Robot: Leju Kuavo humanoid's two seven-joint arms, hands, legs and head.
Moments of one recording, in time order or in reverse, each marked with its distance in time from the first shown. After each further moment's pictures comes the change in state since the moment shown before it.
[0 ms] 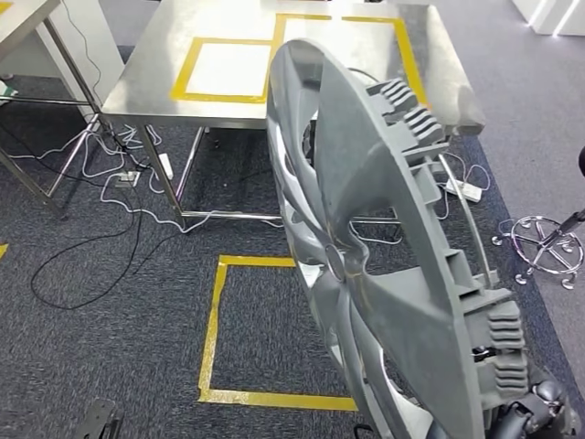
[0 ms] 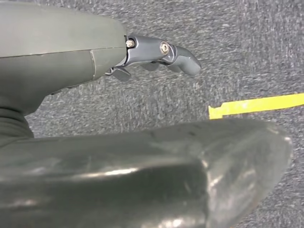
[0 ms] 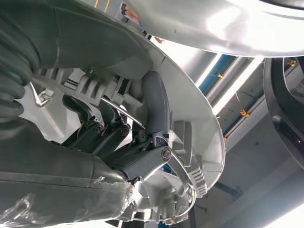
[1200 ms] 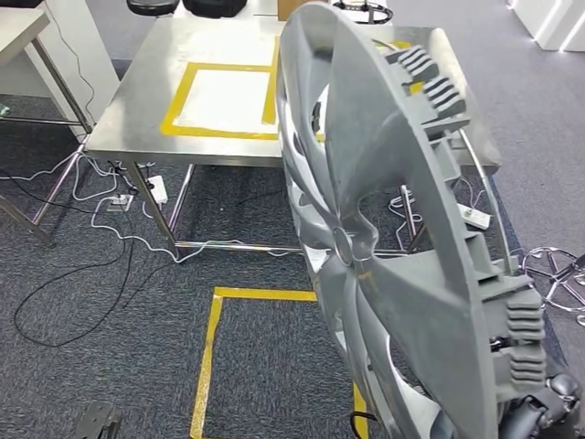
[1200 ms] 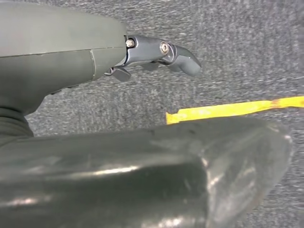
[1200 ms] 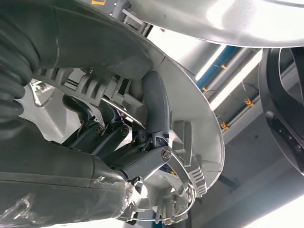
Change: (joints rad) left arm 0.004 0.001 0.000 0.000 0.003 0.001 -0.001; right arm -0.045 0.002 0.002 -0.016 0.006 -0.038 0.020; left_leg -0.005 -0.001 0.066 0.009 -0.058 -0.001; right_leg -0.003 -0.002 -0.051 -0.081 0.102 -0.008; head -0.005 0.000
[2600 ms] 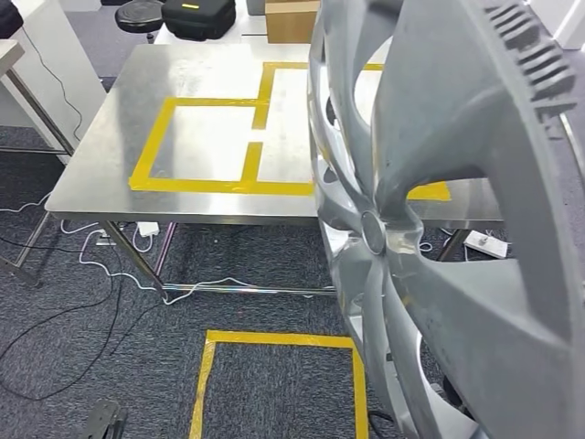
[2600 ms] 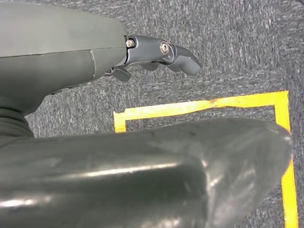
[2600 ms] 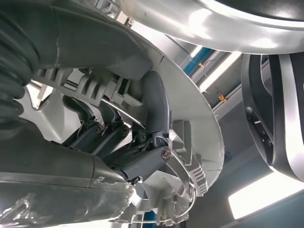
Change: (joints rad) left arm -0.002 -0.006 0.000 0.000 0.002 0.001 -0.003; right arm -0.004 0.000 -0.007 -0.046 0.035 -0.046 -0.041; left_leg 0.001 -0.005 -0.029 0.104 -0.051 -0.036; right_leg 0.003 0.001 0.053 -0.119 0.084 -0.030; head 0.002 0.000
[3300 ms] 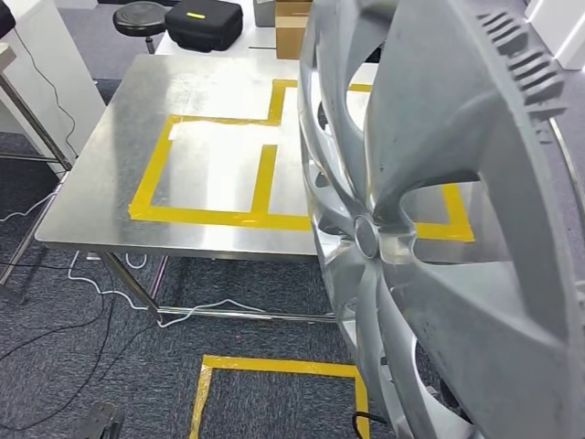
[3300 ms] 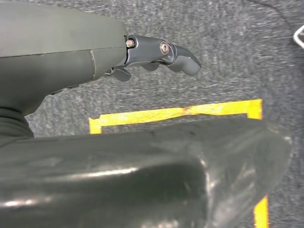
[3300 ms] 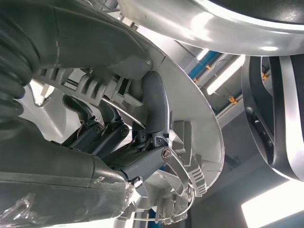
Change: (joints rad) left arm 0.006 -0.002 0.000 0.000 0.001 0.000 -0.001; right arm 0.009 0.000 0.002 -0.004 0.008 -0.010 -0.007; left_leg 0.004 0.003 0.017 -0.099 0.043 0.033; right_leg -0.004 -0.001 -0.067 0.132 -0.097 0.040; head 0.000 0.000
